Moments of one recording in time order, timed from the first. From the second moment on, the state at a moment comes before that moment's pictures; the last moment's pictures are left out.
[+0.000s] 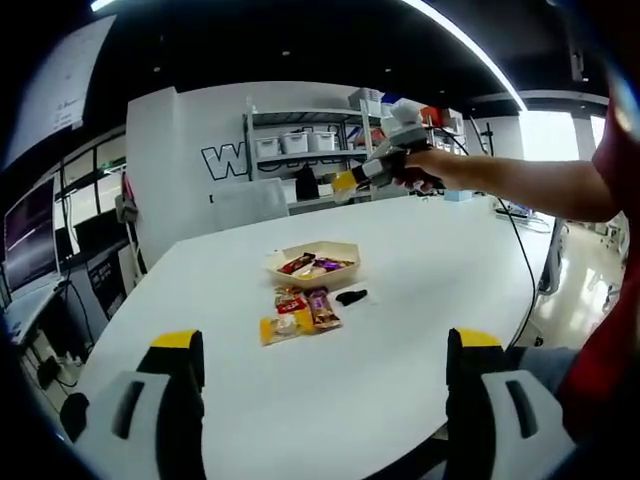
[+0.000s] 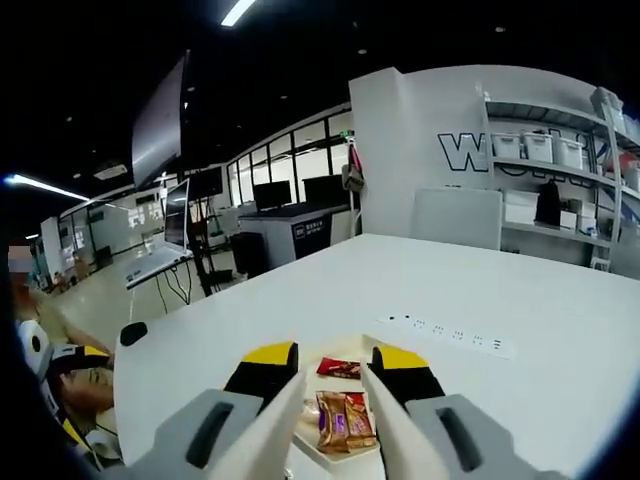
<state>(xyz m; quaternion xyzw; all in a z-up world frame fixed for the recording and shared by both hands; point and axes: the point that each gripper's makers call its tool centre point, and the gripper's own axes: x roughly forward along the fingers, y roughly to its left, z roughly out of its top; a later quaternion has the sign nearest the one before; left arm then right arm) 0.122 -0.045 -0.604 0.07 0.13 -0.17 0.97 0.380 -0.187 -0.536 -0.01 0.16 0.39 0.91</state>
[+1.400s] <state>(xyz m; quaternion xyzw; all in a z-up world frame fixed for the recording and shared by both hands) 0.119 -0.055 -0.615 0.07 0.14 -0.17 0.97 0.321 -0.172 -0.617 -0.02 0.22 0.44 0.87</state>
